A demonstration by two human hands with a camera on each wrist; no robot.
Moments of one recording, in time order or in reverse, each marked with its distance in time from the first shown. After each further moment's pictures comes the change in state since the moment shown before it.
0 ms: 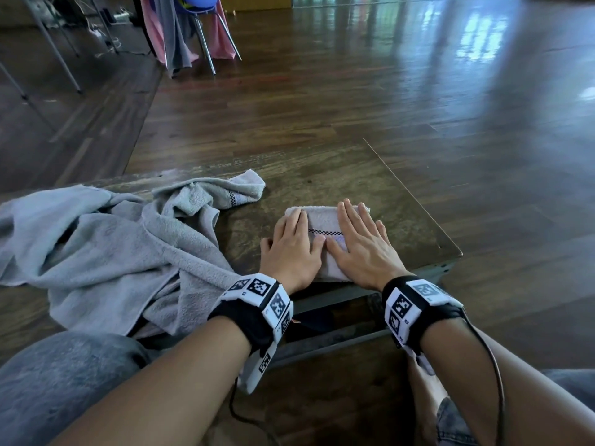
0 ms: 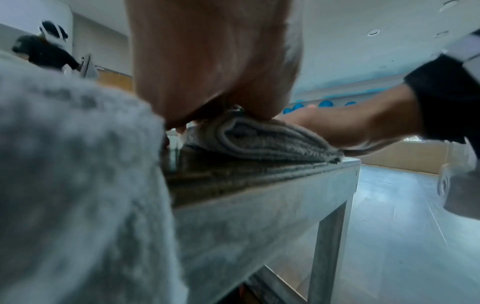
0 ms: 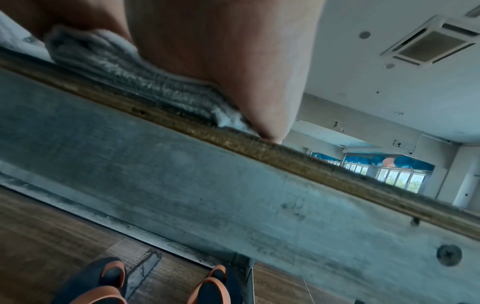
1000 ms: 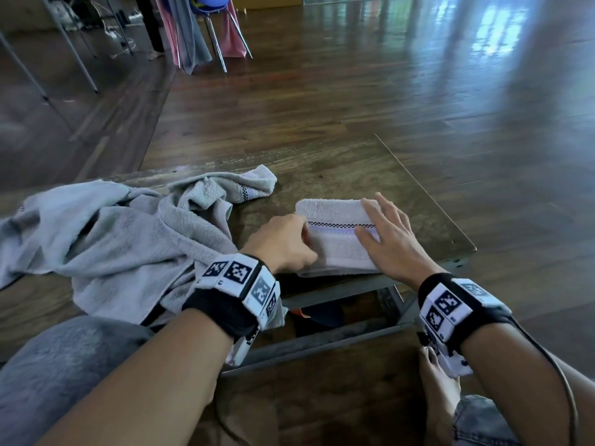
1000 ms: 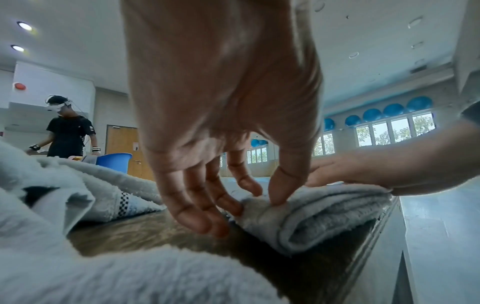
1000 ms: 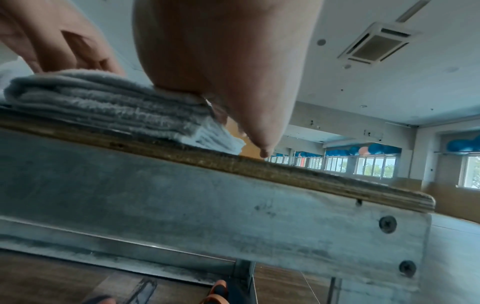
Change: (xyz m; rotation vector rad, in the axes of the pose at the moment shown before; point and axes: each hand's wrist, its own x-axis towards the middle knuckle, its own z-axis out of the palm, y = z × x) left_hand -0.009 -0.009 -0.057 0.001 -0.205 -0.056; right_hand -0.011 0.020 -0.012 0.239 0.079 0.030
